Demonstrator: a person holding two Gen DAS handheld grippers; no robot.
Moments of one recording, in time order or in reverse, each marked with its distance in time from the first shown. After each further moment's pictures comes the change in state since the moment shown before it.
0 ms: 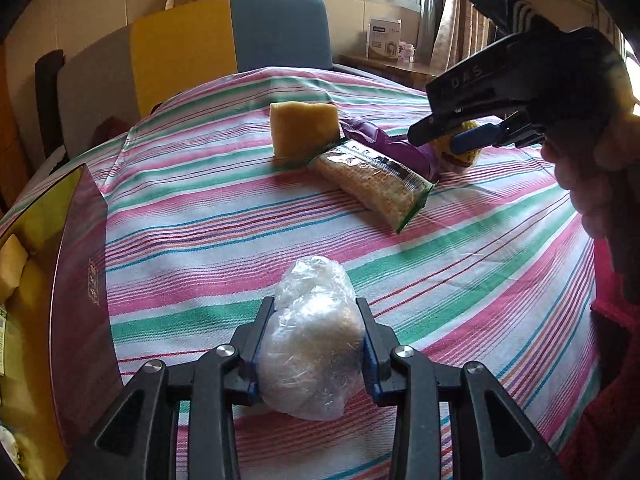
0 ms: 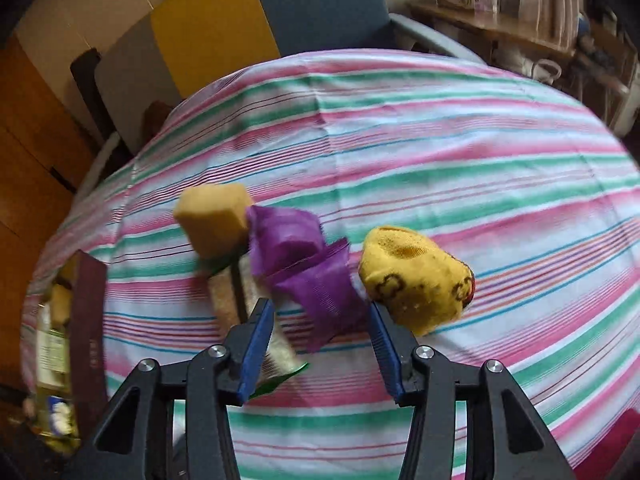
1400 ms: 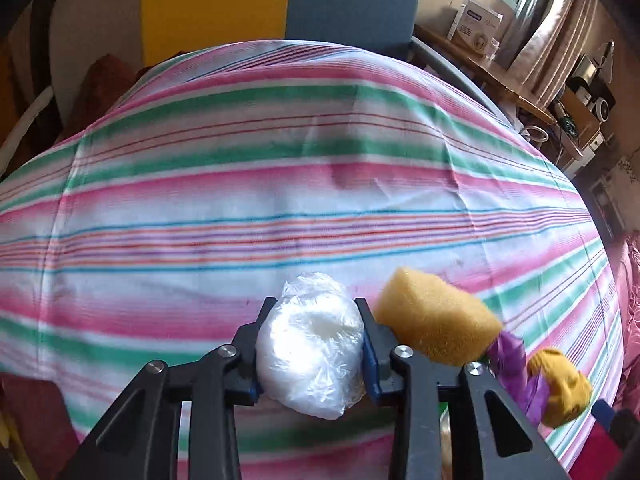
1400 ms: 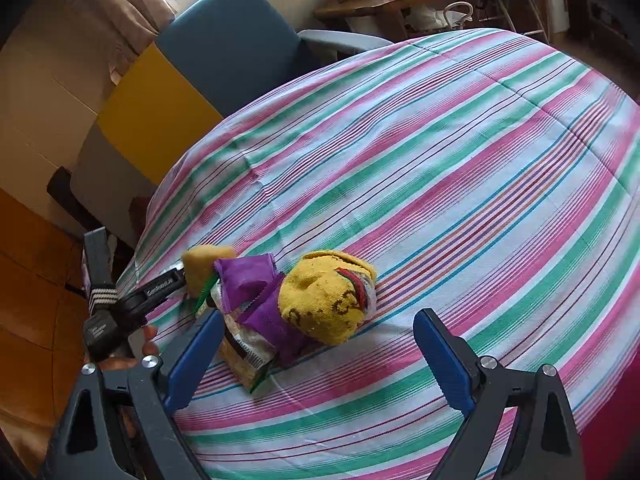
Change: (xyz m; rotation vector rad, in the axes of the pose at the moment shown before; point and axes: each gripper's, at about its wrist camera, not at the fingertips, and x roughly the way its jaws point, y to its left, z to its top) left arm 0.148 0.075 0.174 -0.248 0.247 0.009; right arm -0.041 -0.080 -0.009 0.406 -0.081 0.099
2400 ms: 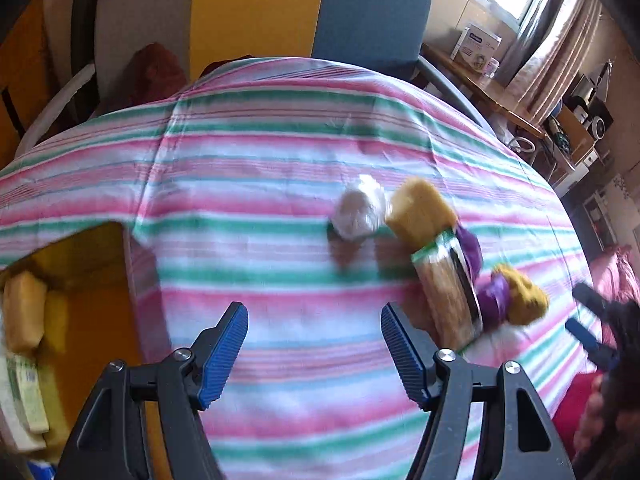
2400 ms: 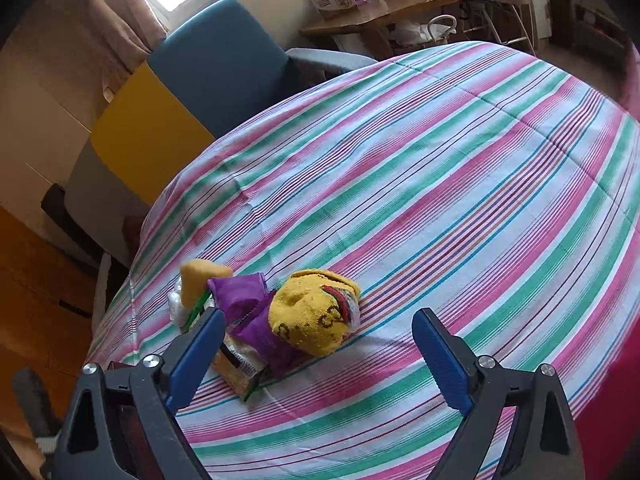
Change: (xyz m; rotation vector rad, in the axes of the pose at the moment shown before) left arm -0.094 0.037 -0.061 -0.063 -0.027 -0.018; right arm -0.014 -0.003 0.002 0.026 -0.057 -0.019
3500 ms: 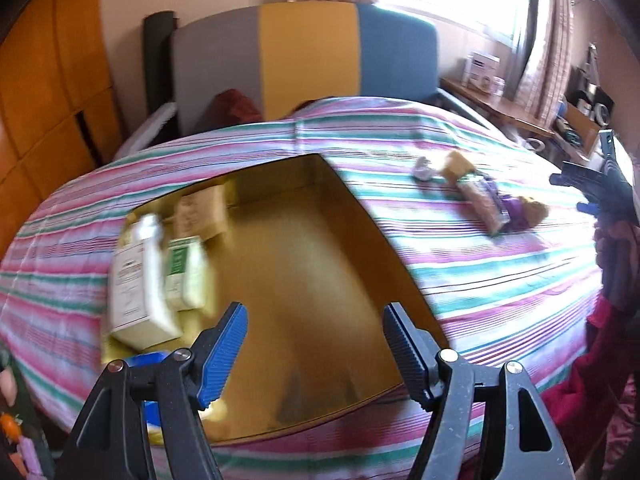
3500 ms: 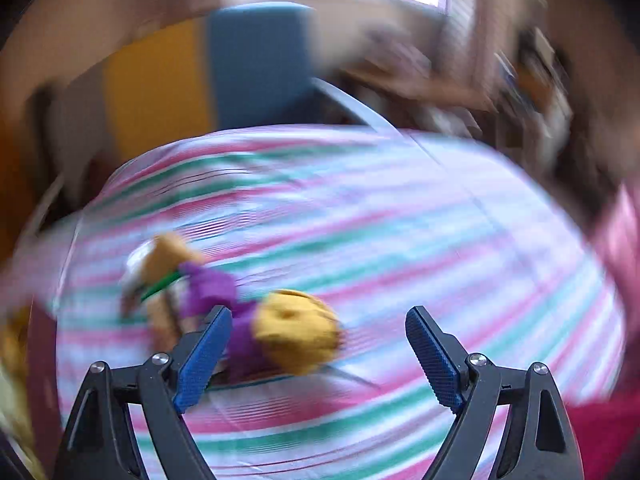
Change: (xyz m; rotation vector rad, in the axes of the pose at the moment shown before) left arm -0.144 0.081 -0.159 0.075 -0.200 0.156; right arm -0.010 0.045 -0.005 -0.284 -0.141 -0.258
